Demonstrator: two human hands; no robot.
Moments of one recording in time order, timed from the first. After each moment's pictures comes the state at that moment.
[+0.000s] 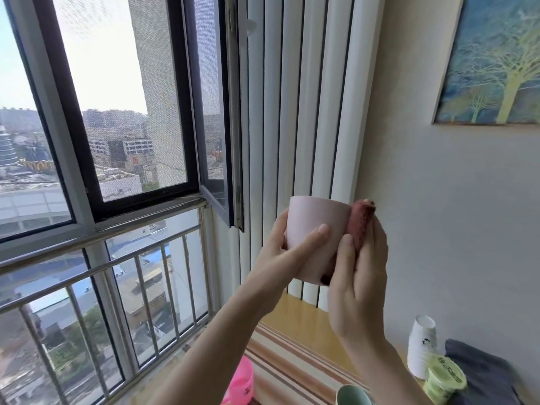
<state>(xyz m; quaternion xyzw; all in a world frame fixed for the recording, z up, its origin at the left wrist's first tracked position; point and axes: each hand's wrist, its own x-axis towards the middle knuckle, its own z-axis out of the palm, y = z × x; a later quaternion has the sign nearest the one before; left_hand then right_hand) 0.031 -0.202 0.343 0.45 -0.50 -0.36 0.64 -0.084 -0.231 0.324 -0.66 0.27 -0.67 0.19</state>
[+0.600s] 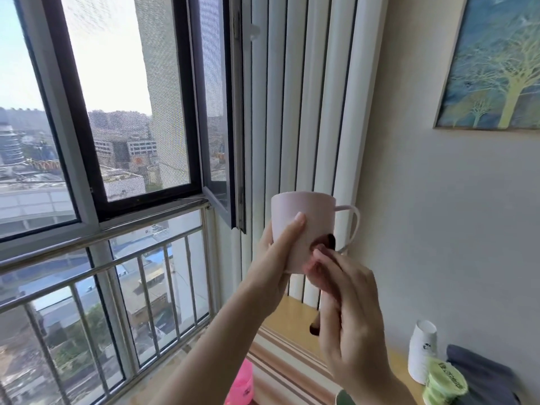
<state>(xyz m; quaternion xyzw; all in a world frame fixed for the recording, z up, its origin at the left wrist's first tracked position) 0.035 -0.207 0.340 0.40 -0.39 -0.44 0.70 -0.105 -0.212 0.292 -0.77 0.14 -0.62 0.00</state>
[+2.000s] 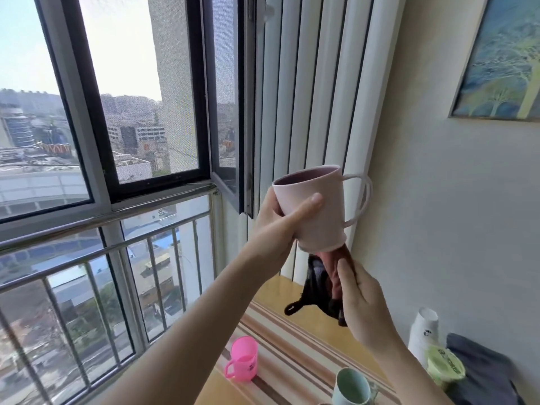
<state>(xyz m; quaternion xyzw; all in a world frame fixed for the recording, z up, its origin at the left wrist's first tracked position) 0.045 -0.202 0.355 0.35 -0.47 -0.37 0.72 -0.115 -0.220 0.297 -0.72 0.29 -0.46 0.42</state>
